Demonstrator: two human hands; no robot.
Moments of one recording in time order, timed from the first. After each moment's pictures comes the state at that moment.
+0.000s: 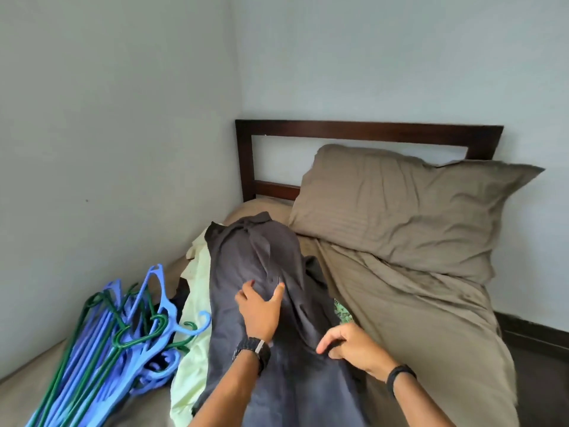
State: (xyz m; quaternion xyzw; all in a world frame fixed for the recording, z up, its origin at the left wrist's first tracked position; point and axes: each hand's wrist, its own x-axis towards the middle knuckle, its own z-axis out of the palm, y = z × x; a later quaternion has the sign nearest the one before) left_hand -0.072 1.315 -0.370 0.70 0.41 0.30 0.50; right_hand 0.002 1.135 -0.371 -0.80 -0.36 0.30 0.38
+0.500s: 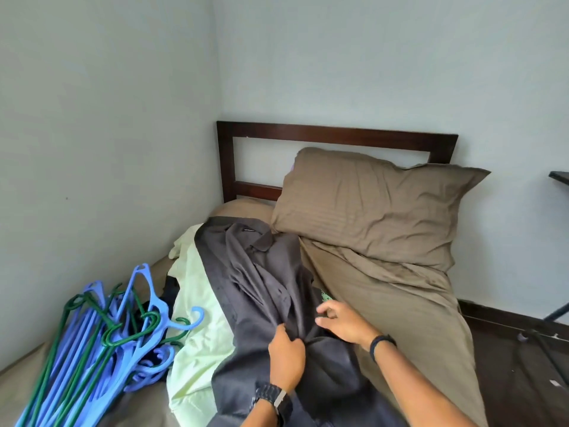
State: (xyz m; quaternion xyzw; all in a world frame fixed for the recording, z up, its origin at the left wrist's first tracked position) left_hand -0.129 1.232 -0.385 0.74 0.36 0.12 0.56; right_hand -0.015 1.140 -0.352 -0.87 -0.28 0.22 0.34
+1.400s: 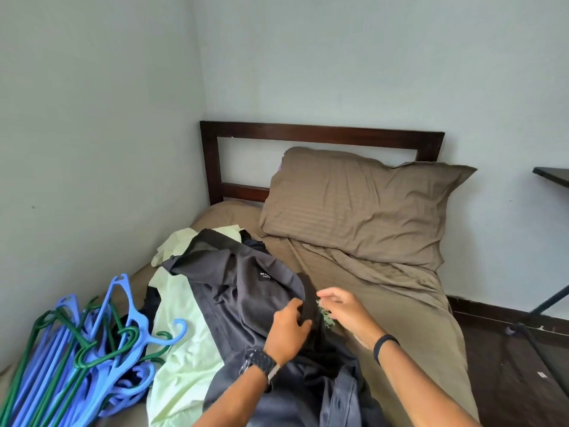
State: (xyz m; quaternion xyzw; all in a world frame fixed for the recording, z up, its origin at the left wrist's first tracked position) left_hand -0.073 1.254 -0.374 0.90 0.13 0.14 0.40; right_hand 0.009 1.129 -0.342 -0.83 -0.19 0.20 0.49
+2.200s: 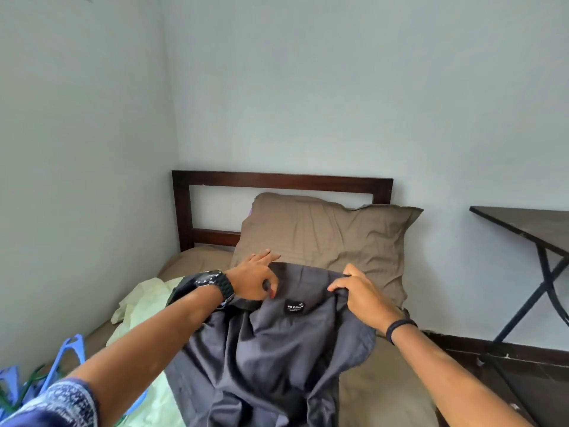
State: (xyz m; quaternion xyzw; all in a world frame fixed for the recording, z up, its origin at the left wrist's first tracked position) left_hand 0.007 1.315 -0.208 0.99 -0.10 0.01 -0.03; right_hand 0.053 1.057 -0.234 -0.91 -0.34 -0.12 0.21
